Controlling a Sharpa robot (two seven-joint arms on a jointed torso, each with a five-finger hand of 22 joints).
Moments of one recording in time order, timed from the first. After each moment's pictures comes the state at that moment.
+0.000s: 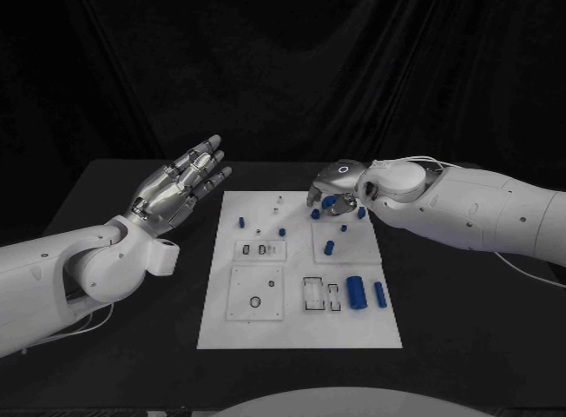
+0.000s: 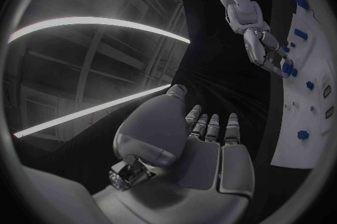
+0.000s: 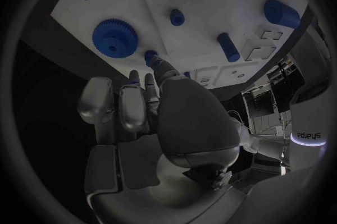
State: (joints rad) left arm 1.25 -0.95 -0.21 1.57 0.01 0.09 0.68; left_hand 1.41 0.28 -0.11 0.24 0.62 0.19 0.01 0.05 0.03 0.00 0.01 0.00 0.00 0.00 0.02 0.01 0.00 0.17 0.00 0.14 0.00 0.00; right arm 1.30 -0.56 -0.21 1.12 -1.83 -0.18 0.09; right_hand 1.44 -0.08 0.12 0.10 0.27 0.89 0.00 0.08 0.16 0.96 0.05 0.11 0.08 1.46 -0.05 1.28 1.10 0.12 1.35 0.05 1.25 1.11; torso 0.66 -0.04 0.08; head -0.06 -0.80
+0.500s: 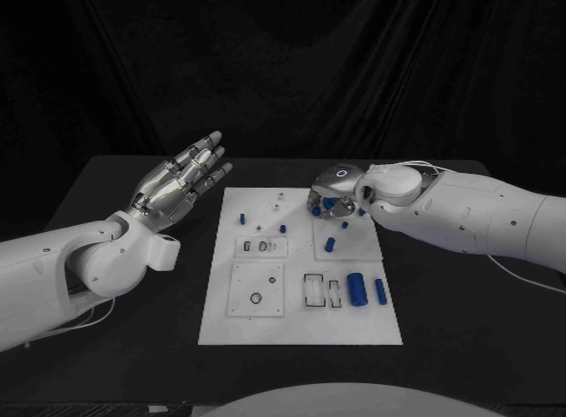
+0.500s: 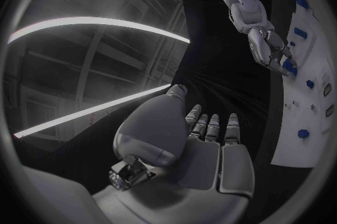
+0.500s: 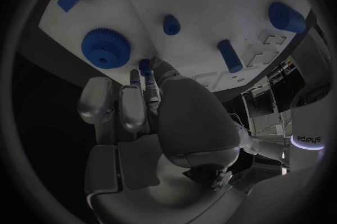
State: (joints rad) left arm 1.25 -0.95 -0.21 1.56 0.01 0.09 0.68; left_hand 1.41 0.28 -0.10 0.23 0.62 0.20 0.02 0.05 0.03 0.00 0.01 0.00 0.00 0.00 0.02 0.01 0.00 0.17 0.00 0.15 0.00 0.00; right arm 1.27 -0.54 -0.21 1.08 -1.83 -0.19 0.10; right_hand 1.44 -0.08 0.15 0.10 0.28 0.92 0.00 0.09 0.18 0.98 0.04 0.11 0.08 1.46 -0.05 1.28 1.10 0.12 1.35 0.05 1.25 1.12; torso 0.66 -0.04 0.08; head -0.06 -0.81
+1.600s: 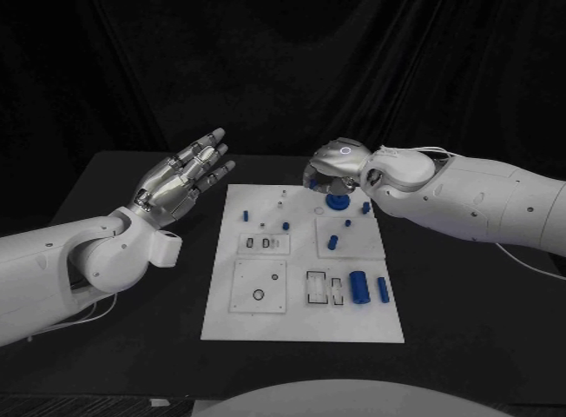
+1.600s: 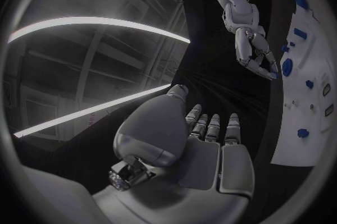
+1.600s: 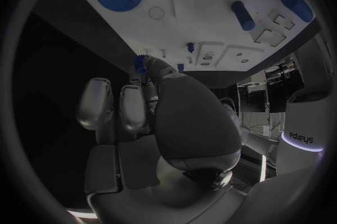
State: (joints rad) left arm 1.25 -0.96 -0.21 1.57 0.01 0.10 0.67; left_hand 1.42 0.28 -0.09 0.22 0.62 0.21 0.03 0.06 0.03 0.00 0.01 0.00 0.00 0.00 0.04 0.01 0.00 0.17 0.00 0.16 0.00 0.00; right arm 1.33 -0.55 -0.21 1.12 -1.80 -0.38 0.14; right_hand 1.50 -0.08 0.27 0.07 0.29 1.03 0.05 0.17 0.30 1.12 0.04 0.13 0.07 1.47 -0.07 1.29 1.12 0.10 1.36 0.04 1.28 1.18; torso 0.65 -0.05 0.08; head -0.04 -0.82
